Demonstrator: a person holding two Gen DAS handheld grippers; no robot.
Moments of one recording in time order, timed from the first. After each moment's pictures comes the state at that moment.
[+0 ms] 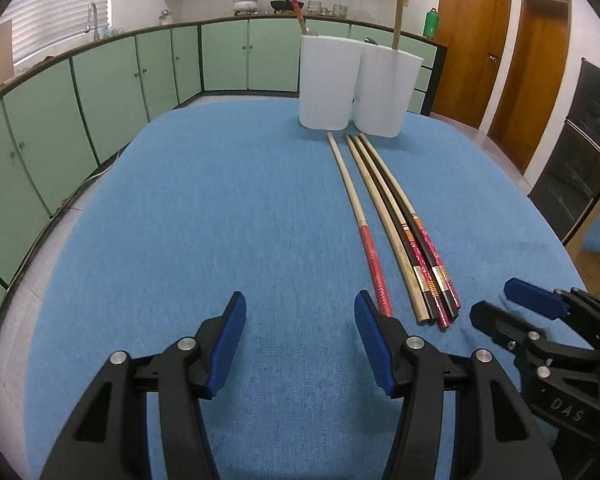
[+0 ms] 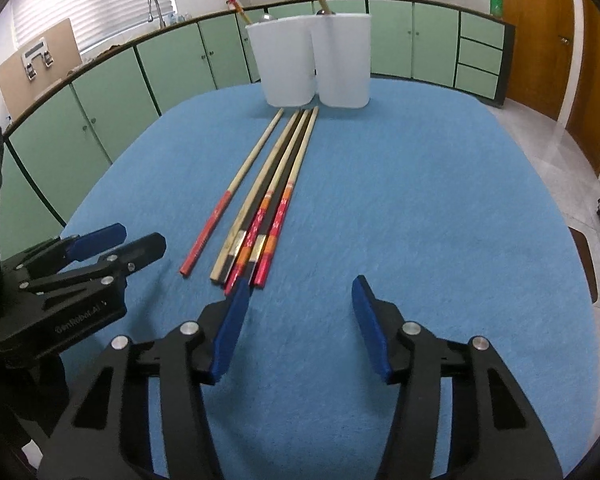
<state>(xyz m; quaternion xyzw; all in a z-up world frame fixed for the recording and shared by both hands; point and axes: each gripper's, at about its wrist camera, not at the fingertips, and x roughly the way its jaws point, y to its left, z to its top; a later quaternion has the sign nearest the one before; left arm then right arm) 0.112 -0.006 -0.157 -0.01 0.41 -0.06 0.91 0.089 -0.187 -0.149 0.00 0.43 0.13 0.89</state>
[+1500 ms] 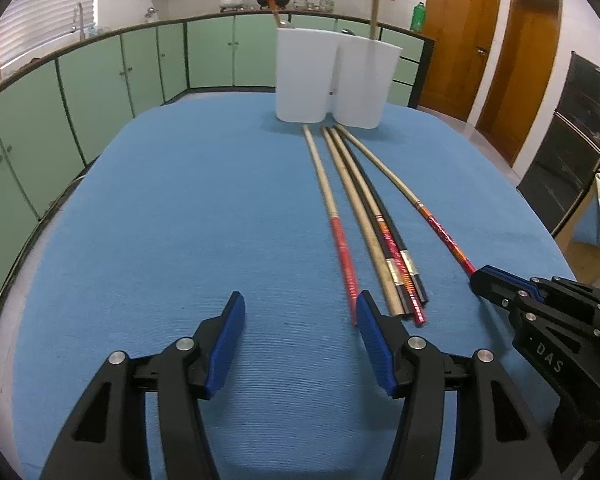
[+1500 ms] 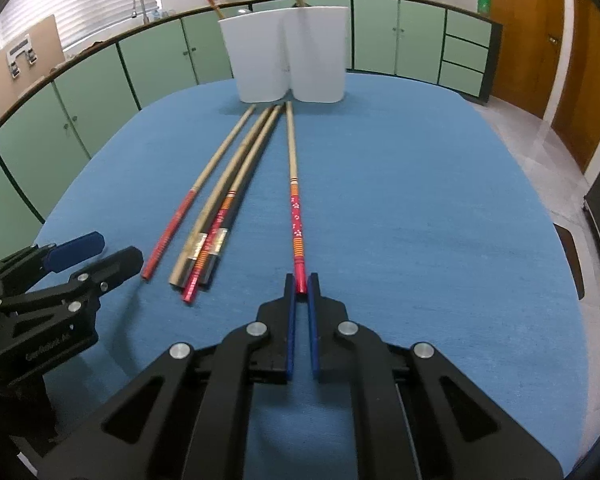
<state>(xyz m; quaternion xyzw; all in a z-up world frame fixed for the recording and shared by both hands) 0.115 -0.025 -0.157 0.00 0.42 -0.09 0.90 0.100 -0.207 -0.151 -0.01 0.43 0.09 0.90</state>
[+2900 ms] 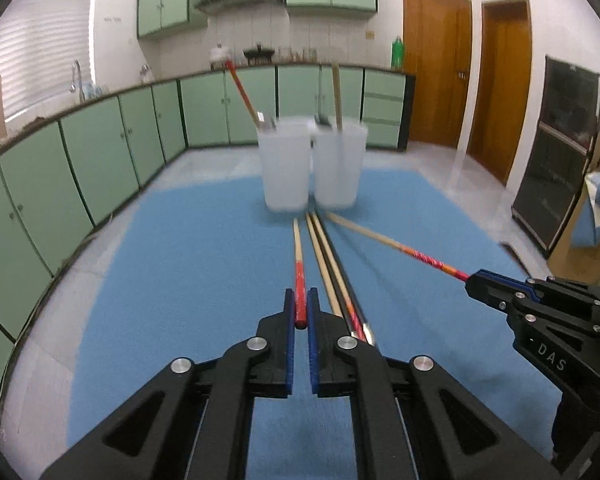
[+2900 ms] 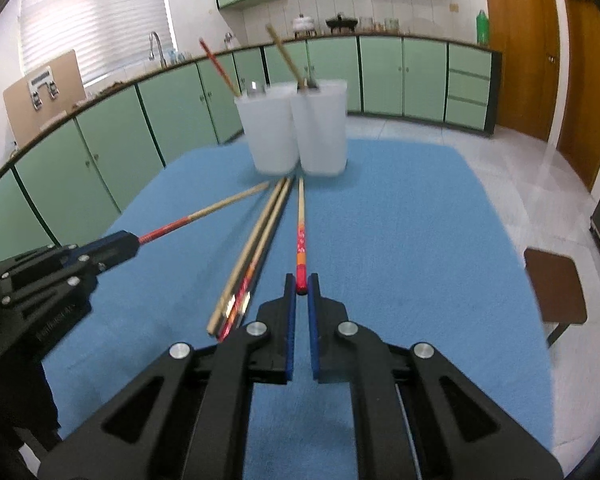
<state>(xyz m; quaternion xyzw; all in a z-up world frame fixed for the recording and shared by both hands) 0.093 -0.034 -0.077 0.03 0.32 -0.09 0.94 0.081 -0.222 -0.080 0.01 0.35 0.12 0.93</state>
